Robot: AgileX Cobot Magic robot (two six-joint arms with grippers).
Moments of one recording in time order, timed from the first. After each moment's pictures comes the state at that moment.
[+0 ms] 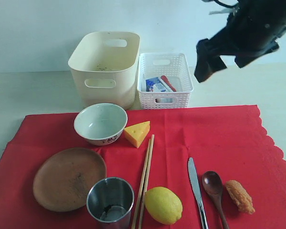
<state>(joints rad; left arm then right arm) -0.12 0.01 0.00 0.00 0.37 0.03 0.33 1.60 -1.40 0.11 1.02 -0.17</state>
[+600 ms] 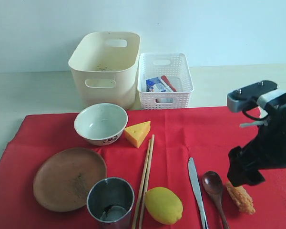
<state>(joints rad) -0.12 0.01 0.00 0.00 0.37 0.03 0.33 1.39 -0.76 0.11 0.81 -0.17</state>
